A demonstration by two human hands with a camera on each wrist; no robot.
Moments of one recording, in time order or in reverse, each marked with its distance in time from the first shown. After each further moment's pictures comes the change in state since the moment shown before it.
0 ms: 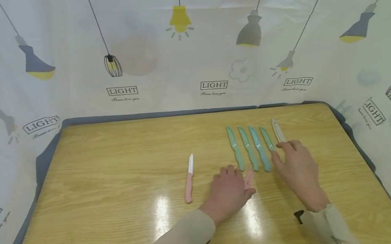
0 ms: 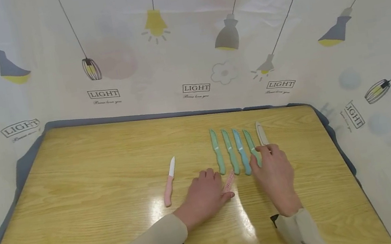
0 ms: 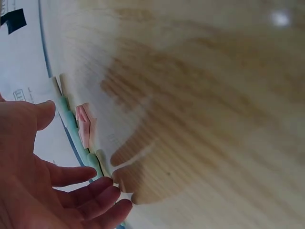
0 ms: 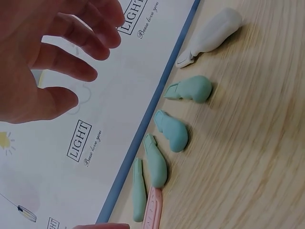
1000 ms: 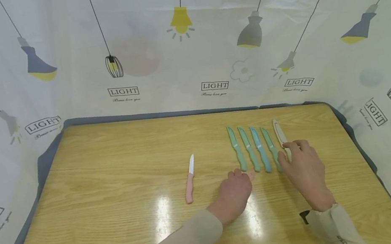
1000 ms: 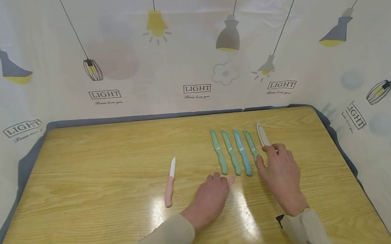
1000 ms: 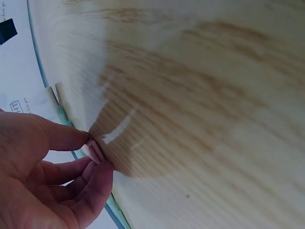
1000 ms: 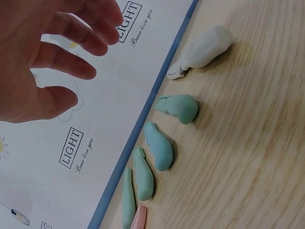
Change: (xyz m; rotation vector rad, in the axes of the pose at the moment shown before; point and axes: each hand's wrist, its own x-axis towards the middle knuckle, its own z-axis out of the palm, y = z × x) left_hand 0.011 0.017 0.004 0.171 0.003 0.047; right_hand 0.000 0.013 -0.002 -0.013 0.041 0.008
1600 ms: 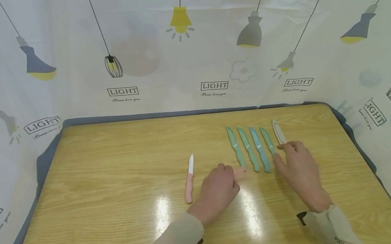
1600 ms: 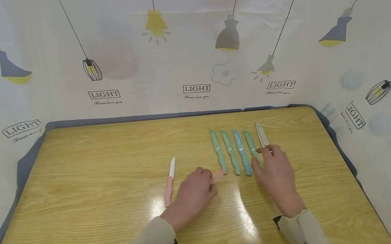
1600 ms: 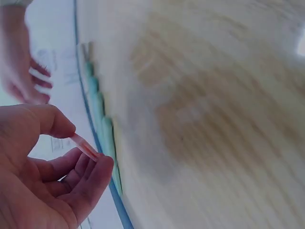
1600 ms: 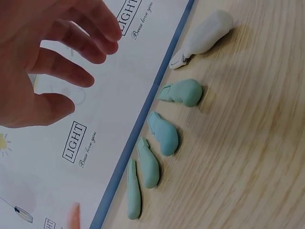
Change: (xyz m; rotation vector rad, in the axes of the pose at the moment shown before) left_hand -0.020 -0.042 -0.019 -0.548 0.057 -0.192; right_hand -0.001 -0.004 0.006 0.074 -0.038 -0.045
